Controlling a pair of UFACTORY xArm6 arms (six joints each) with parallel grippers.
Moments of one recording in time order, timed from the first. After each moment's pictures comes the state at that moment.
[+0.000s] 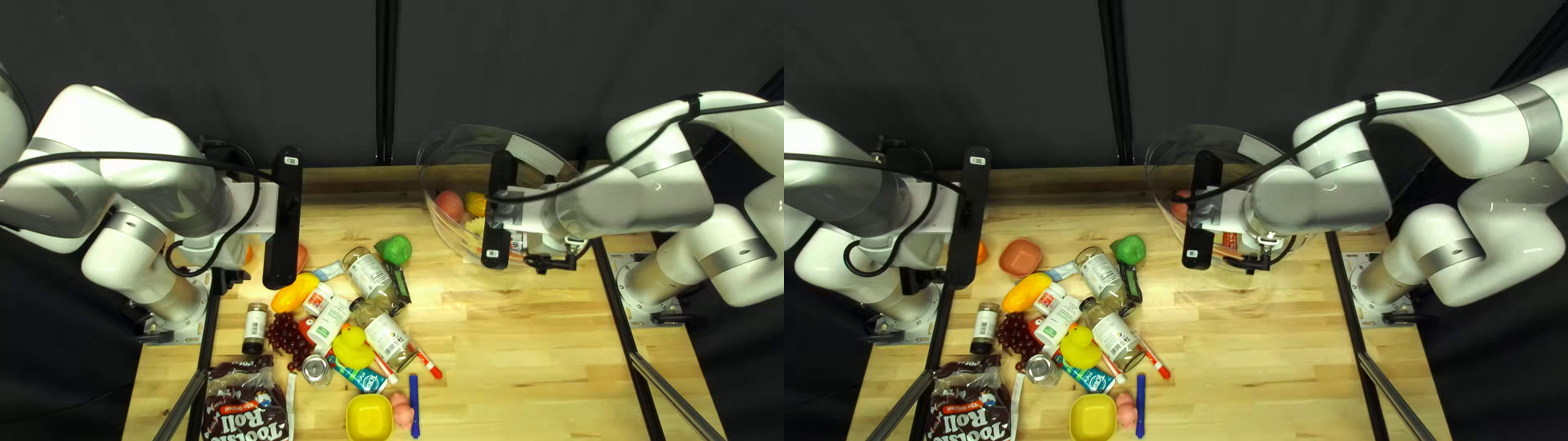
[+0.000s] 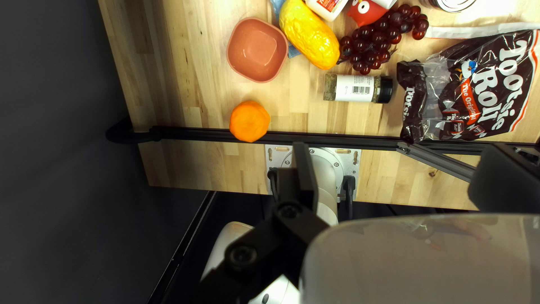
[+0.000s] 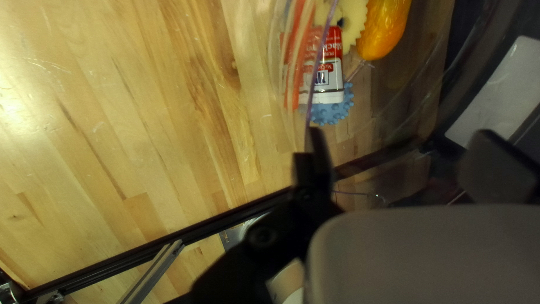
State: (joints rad) left arm -0.37 -0.68 -1.04 0.16 1.77 -0.31; right arm 0.30 -0.33 -1.02 -0.37 1.45 0.44
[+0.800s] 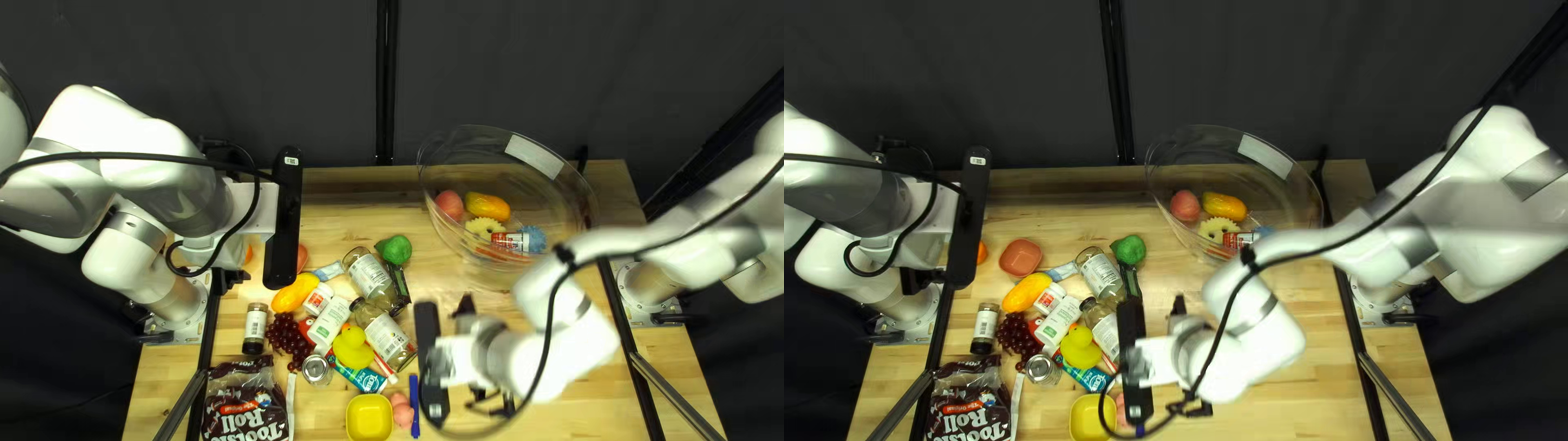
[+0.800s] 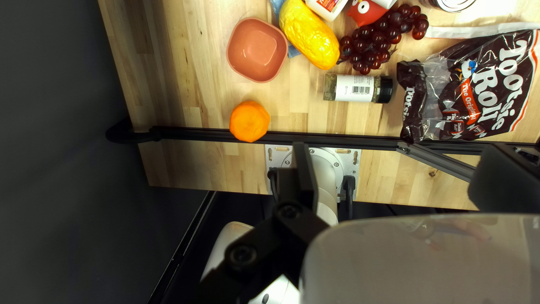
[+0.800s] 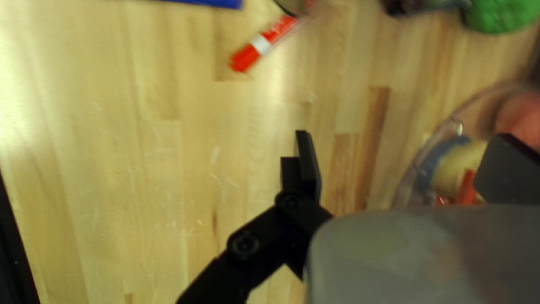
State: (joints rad) left arm -0.37 -0.68 -1.04 0.16 1.77 -0.31; right arm 0.54 0.27 -1.23 -0.46 0.98 0.42
